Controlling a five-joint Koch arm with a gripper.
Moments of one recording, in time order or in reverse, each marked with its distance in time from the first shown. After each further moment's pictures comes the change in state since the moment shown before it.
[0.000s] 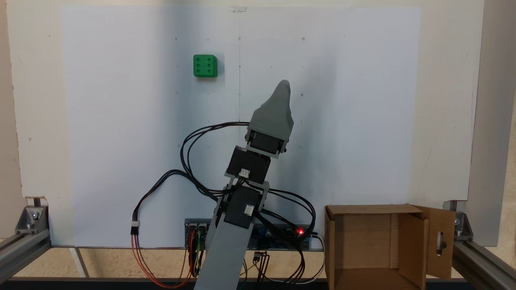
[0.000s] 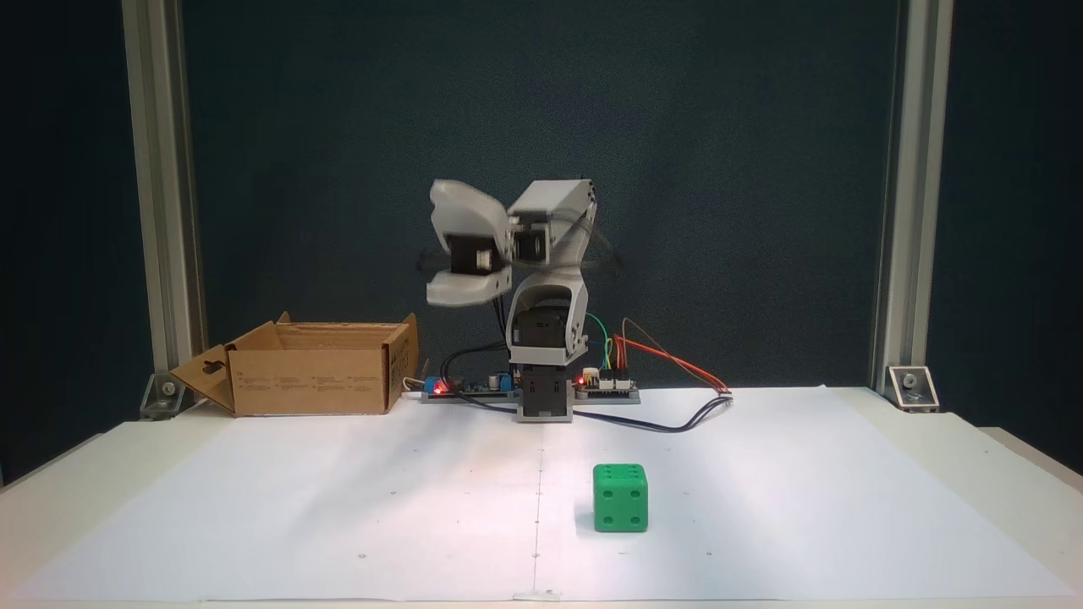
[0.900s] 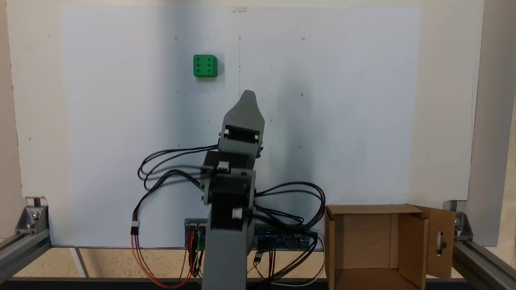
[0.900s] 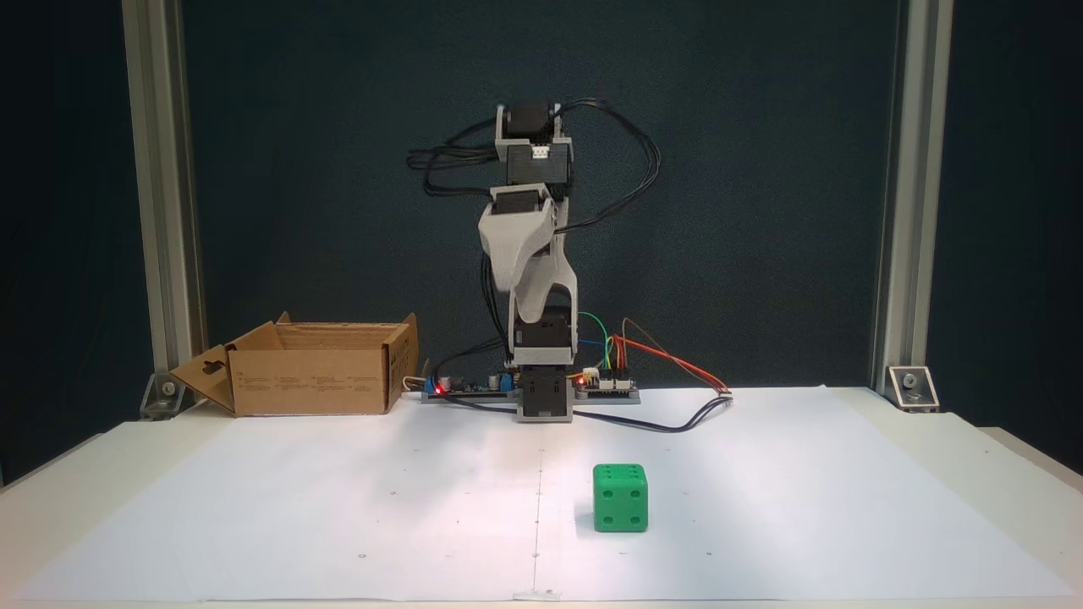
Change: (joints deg) arm -13.7 -17.3 -49.0 99.8 12.3
